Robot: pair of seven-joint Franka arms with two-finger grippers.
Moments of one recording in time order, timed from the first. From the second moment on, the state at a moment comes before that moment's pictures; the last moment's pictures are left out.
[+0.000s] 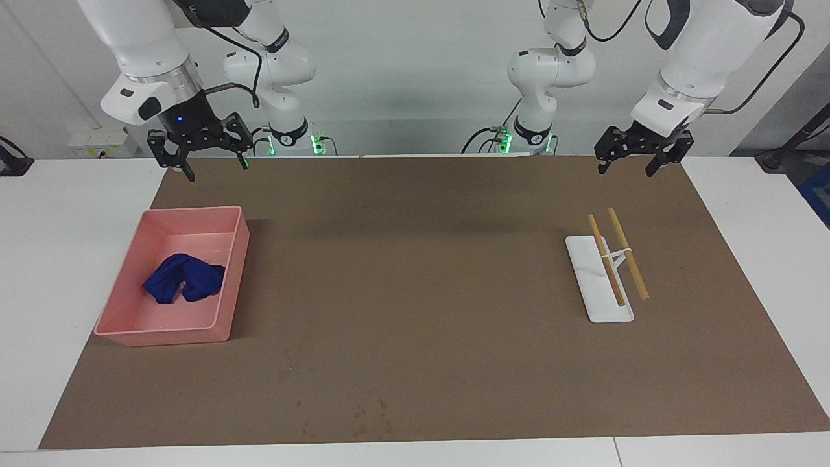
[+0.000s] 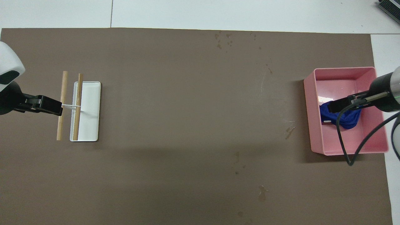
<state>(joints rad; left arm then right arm) -0.05 -0.03 -0.06 -1.61 0.00 1.52 0.05 0.17 -0.02 -0.12 -1.63 0.03 1.60 -0.16</state>
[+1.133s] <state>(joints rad) -0.05 -0.03 -0.06 -1.61 0.00 1.52 0.05 0.03 -0.02 0.01 -1.62 0.02 1.59 -0.15</state>
